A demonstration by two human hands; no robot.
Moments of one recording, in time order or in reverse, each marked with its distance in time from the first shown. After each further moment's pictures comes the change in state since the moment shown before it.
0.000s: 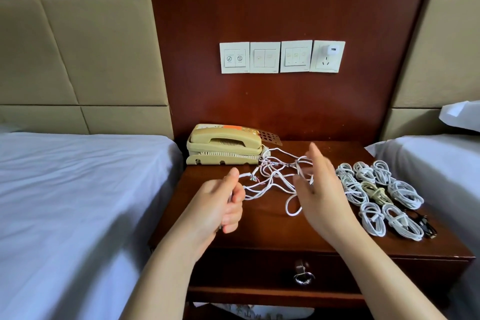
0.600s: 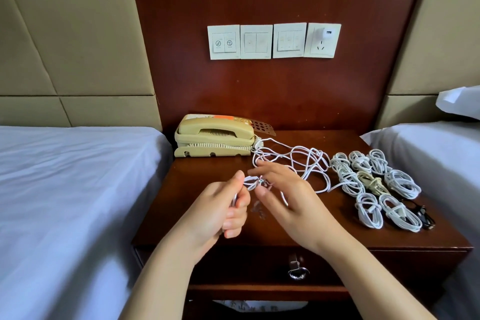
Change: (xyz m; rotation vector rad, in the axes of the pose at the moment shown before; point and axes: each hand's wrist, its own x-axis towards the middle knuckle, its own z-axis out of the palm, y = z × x) left_hand 0.012 -0.021 0.009 -0.023 -0.133 -0.074; right_hand -0.007 0.009 0.020 0.112 -0.220 -0.379
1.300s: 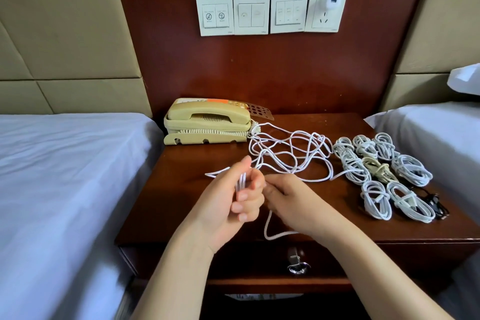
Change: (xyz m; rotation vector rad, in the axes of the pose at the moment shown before) left_hand 0.031 -0.016 0.012 -0.443 -0.133 -0.085; right_hand 0.002 0.034 0.010 0.194 -0.229 0.395
